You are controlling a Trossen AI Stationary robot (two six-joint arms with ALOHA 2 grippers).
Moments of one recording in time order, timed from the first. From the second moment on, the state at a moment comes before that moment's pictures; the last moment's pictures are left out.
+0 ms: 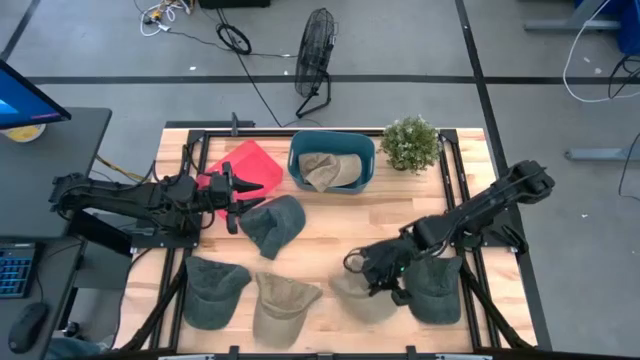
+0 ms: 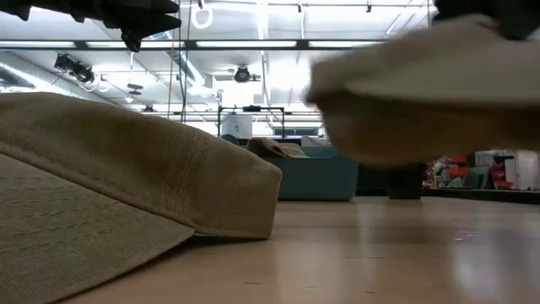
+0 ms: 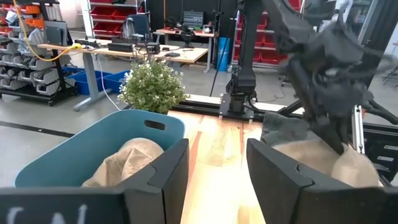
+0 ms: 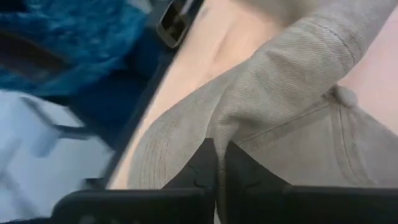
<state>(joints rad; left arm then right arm) -0.10 0.63 0.48 0.09 -0.31 -0.09 0.41 1.49 0.91 -0.27 -0.33 0.15</state>
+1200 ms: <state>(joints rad) -0.10 0.63 0.48 0.07 -0.31 -0.08 -0.37 1.59 1.23 -0.55 -0.10 -1.40</state>
